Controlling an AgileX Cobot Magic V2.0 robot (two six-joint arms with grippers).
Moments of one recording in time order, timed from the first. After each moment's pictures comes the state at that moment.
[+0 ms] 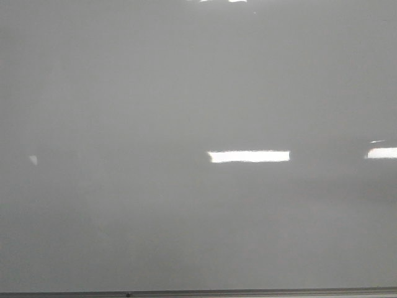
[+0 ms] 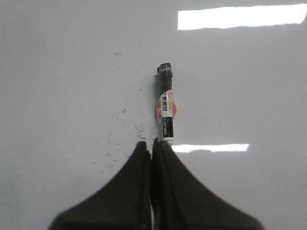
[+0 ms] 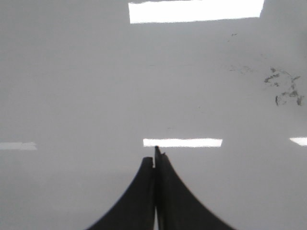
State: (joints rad) left arm 0.00 -0.01 0.01 0.01 0.00 0.00; right arm 0.01 -0.01 0.03 0.01 -0.03 0.06
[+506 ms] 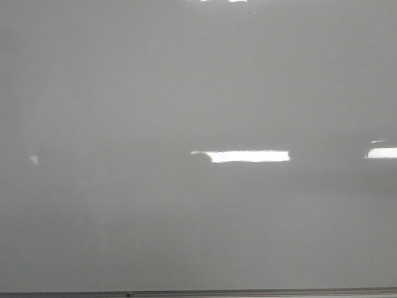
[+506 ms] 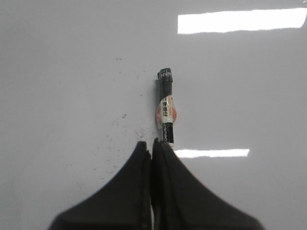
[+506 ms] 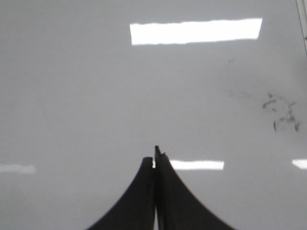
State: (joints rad) left arm 0.00 -0.01 0.01 0.01 -0.03 0.00; right arm 0.01 -0.01 0.03 0.01 -0.16 0.06
